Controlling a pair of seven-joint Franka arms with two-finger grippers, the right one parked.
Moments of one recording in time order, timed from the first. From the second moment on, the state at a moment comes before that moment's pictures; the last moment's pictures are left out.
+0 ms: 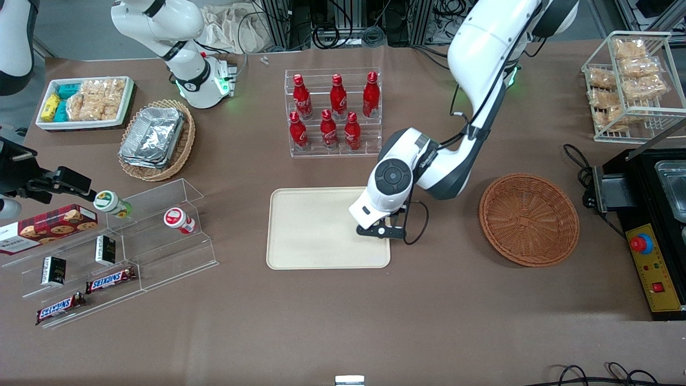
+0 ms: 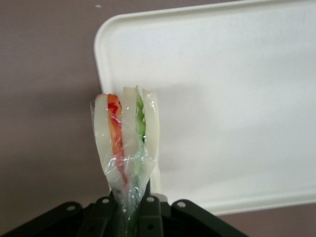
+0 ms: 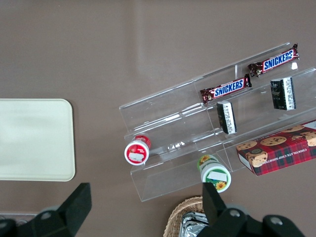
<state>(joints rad) -0.58 0.68 -0.10 -1.51 -0.05 2.12 -0.51</state>
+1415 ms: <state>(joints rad) -0.24 0.32 -0.08 -1.46 -0.03 1.64 -0.33</state>
